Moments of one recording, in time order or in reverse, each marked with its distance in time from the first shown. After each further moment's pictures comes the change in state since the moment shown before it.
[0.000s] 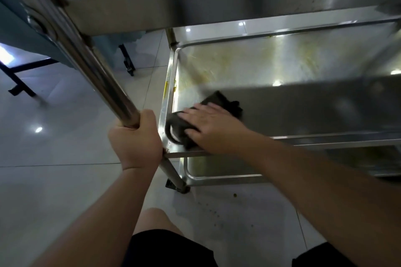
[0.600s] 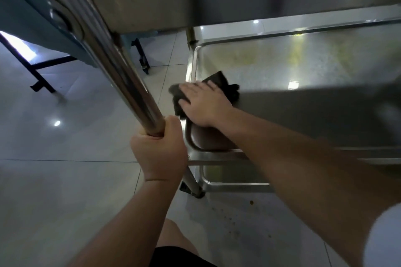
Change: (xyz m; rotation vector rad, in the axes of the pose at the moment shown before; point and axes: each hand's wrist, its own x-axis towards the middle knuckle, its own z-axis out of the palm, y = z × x) left_hand -0.003 0.001 0.001 -0.049 -0.017 0.057; right_hand 0.124 -0.016 -0.001 -0.016 0.046 0.160
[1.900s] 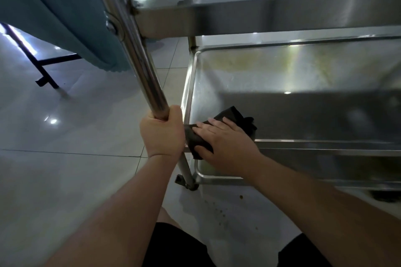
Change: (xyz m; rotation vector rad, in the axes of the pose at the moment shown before) left_hand -0.004 0.016 -0.009 0.084 0.000 -0.196; right_hand -0.157 0.002 0.018 0.015 0.052 -0.150
